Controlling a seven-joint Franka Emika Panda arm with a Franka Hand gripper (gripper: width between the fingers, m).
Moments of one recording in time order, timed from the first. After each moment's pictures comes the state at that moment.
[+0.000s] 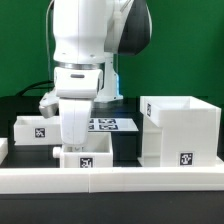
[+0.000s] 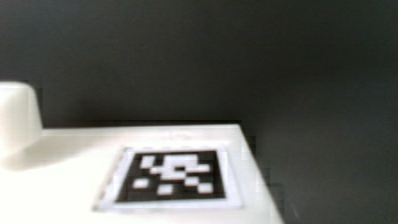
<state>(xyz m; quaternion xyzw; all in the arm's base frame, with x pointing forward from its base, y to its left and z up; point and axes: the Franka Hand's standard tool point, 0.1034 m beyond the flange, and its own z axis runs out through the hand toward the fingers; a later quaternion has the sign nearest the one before) 0.525 -0.073 0.012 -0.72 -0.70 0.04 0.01</state>
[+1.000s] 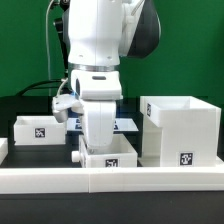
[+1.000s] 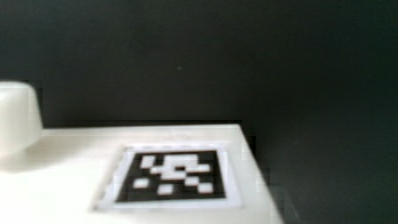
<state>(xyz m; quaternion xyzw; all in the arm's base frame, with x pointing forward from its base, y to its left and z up) 0.535 -0.048 0.009 -0.67 -0.74 0.02 0.01</state>
